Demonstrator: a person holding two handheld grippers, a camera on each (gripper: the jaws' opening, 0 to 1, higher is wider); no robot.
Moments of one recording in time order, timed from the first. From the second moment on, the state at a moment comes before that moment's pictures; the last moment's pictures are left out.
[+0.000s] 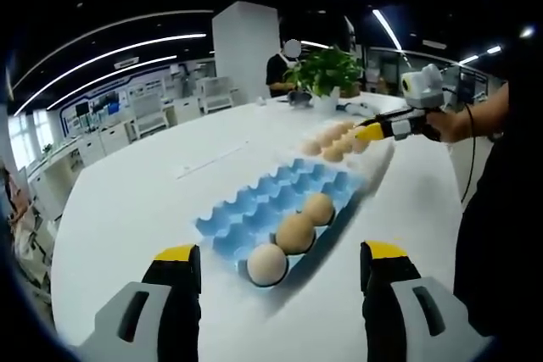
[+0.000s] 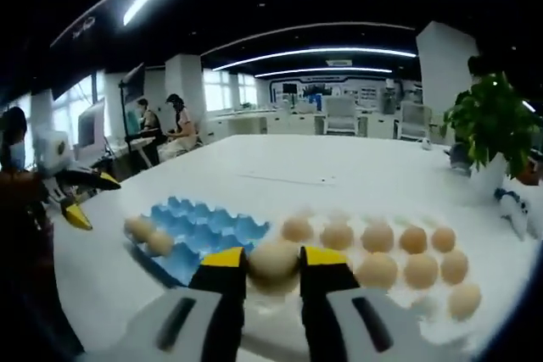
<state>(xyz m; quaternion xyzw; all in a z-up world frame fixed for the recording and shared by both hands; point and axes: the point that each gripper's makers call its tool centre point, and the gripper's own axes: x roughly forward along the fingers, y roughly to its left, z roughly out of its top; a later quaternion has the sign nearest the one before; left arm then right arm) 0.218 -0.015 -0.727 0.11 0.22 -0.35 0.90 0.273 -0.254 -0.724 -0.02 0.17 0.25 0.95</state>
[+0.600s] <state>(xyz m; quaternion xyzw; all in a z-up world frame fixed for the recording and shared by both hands) 0.218 -0.012 -0.728 0.11 0.22 -0.35 0.91 0.268 -0.165 -0.741 -0.02 0.17 0.36 0.92</state>
